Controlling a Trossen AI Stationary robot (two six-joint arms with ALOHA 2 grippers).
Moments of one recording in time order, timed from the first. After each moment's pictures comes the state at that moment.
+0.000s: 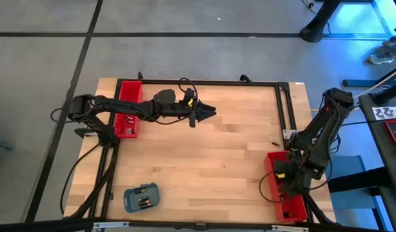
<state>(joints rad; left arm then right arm) 0.17 1.56 0.99 0.64 0.15 -0.66 1.14 1.09 0.64 -0.88 0.09 1.47</state>
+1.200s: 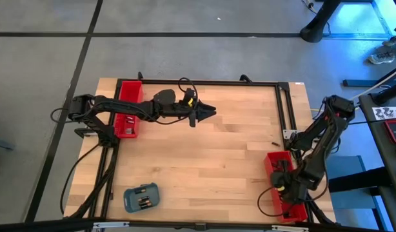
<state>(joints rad) 0.16 1.56 0.99 0.64 0.14 -0.68 1.14 1.29 0.71 -0.80 0.08 1.12</state>
